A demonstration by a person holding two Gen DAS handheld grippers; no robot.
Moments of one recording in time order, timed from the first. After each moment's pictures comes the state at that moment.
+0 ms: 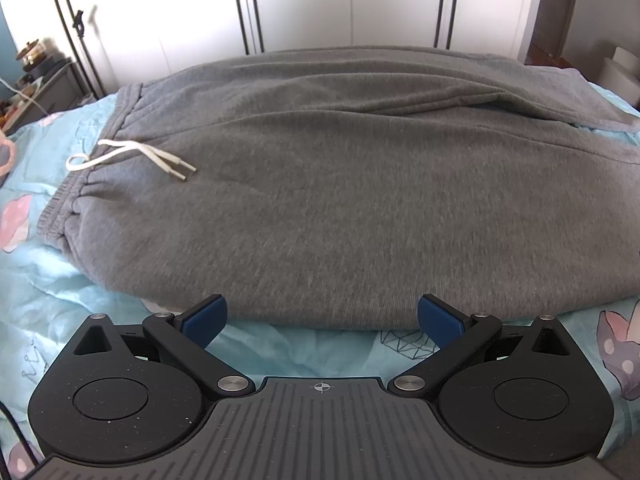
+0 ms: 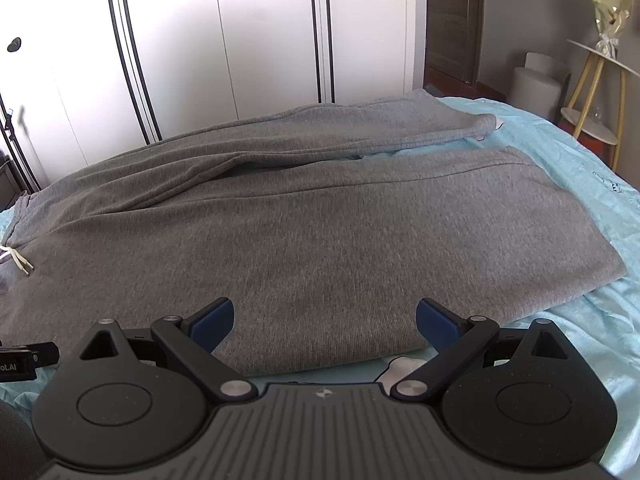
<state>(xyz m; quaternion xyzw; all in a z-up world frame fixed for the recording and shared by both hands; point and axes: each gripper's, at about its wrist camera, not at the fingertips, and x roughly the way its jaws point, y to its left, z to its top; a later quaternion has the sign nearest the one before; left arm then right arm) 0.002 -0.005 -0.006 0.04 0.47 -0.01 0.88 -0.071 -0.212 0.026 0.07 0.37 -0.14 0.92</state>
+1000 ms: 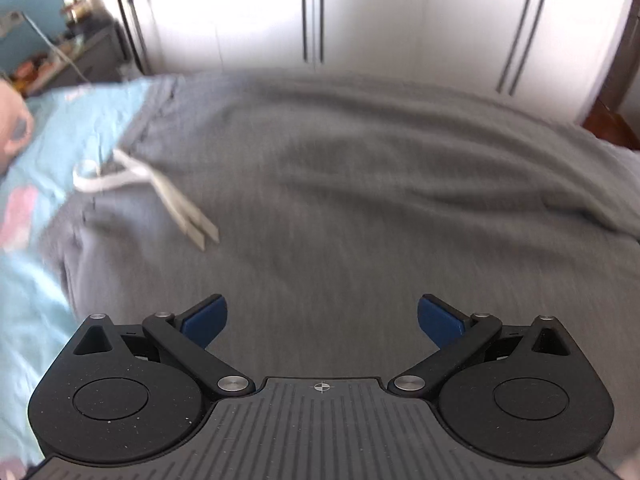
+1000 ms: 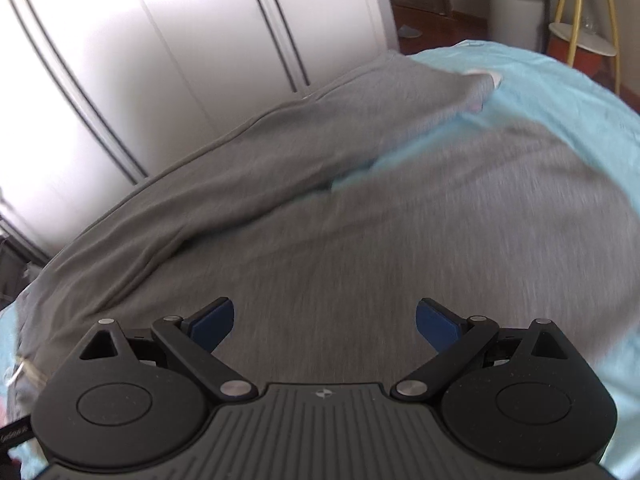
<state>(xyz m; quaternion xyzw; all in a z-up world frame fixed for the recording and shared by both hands) 0.113 0.016 0.005 -0.03 0.46 0.07 0.88 0.059 -0.315 0.035 0.21 0.42 -0.16 0.87</state>
